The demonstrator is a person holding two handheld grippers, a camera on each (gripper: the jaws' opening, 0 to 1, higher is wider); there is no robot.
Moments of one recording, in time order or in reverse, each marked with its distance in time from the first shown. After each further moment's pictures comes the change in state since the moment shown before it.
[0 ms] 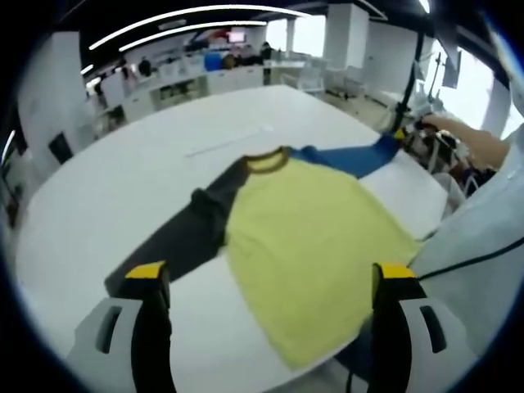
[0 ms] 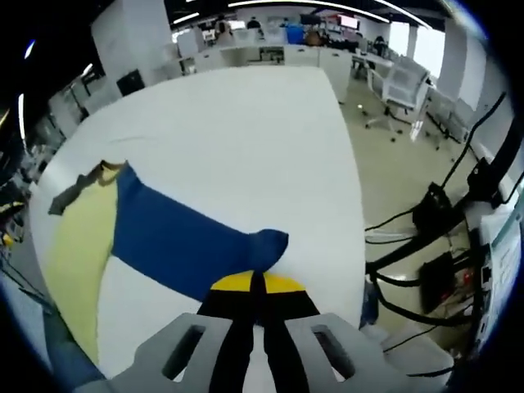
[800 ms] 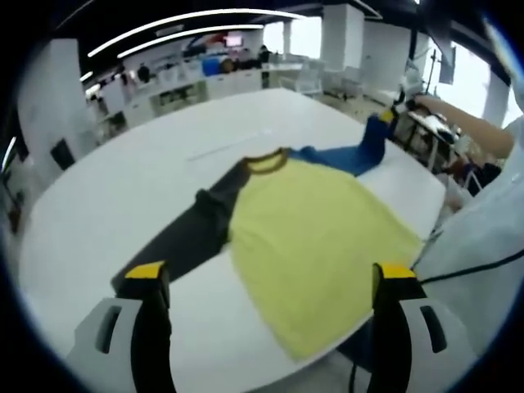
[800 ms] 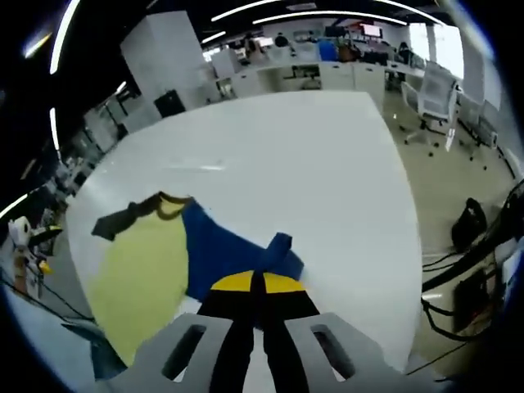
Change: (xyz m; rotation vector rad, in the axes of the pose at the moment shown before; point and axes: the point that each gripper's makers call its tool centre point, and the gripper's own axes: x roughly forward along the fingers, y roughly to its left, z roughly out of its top) left arm -0.018 0.001 -0.007 0.019 -0.014 0.016; right arm -0.013 0.099 0.069 0.007 -0.105 0.228
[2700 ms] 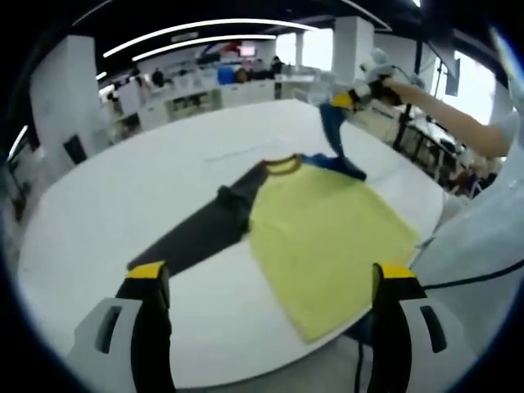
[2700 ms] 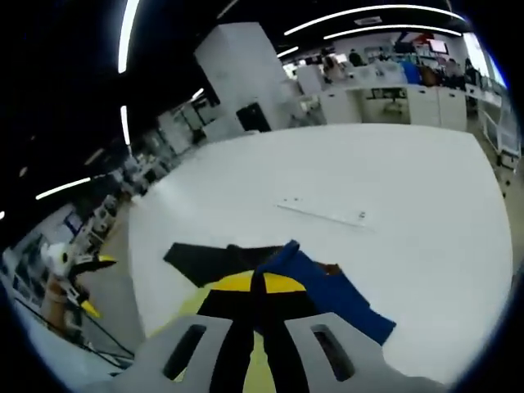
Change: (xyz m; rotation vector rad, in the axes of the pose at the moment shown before) left arm -0.040 0.023 -0.022 -0.039 -0.058 0.042; right arm 0.076 0.232 0.101 -0.124 -0.107 0.390
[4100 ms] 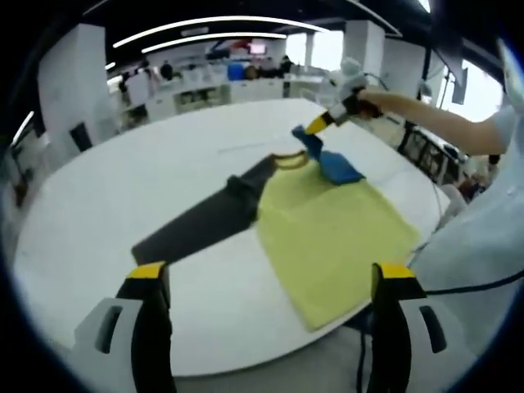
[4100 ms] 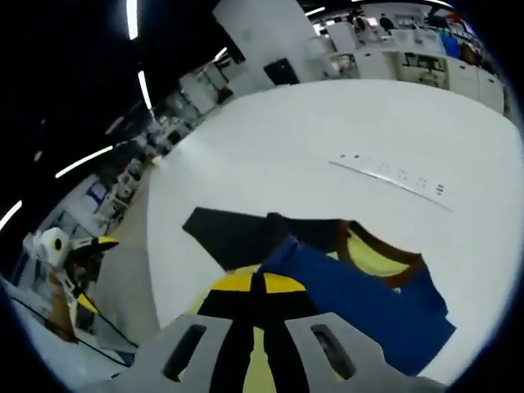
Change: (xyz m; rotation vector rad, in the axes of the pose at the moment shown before) left arm -0.013 0.011 -0.017 -0.058 0.007 0.016; right arm 0.106 0.064 -0.049 -0.018 0.238 0.160
